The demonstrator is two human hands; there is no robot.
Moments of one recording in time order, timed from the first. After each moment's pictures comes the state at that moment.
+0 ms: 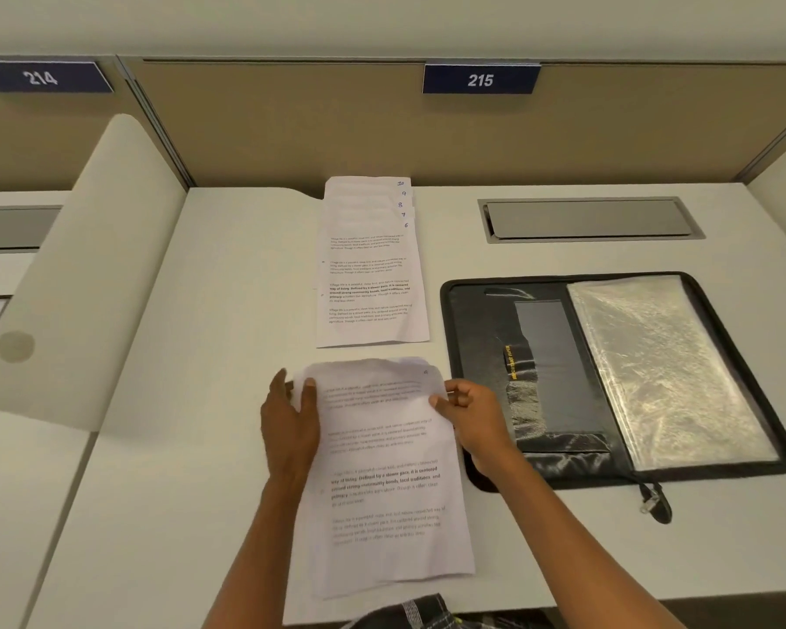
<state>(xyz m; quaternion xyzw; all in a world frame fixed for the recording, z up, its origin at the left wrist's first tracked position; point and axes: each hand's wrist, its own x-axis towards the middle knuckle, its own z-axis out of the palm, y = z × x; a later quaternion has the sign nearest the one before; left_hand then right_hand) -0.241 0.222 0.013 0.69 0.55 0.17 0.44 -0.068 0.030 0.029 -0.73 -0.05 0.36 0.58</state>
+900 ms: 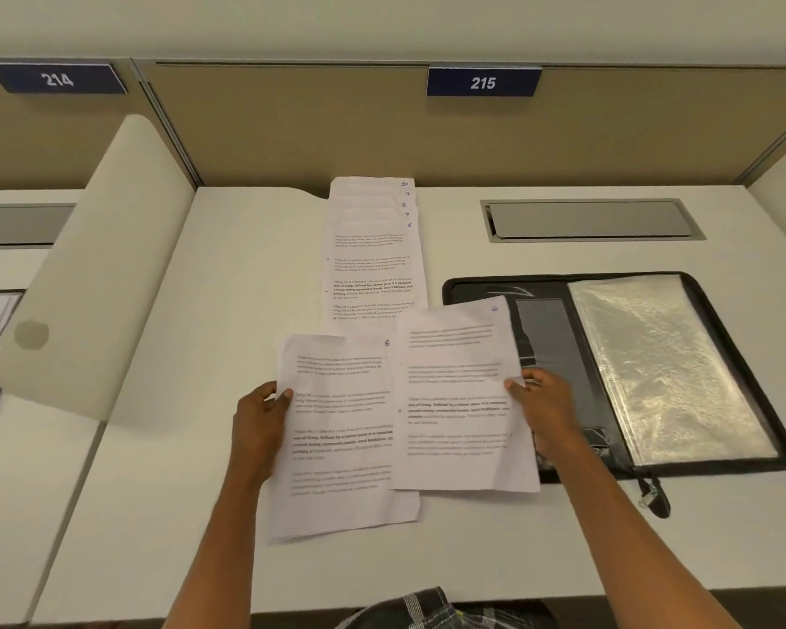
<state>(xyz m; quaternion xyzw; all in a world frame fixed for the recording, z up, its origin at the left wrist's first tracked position) -0.284 0.261 0.011 0.61 0.50 0.16 0.60 -0.004 -0.029 0.024 -0.82 0.01 0.25 0.51</state>
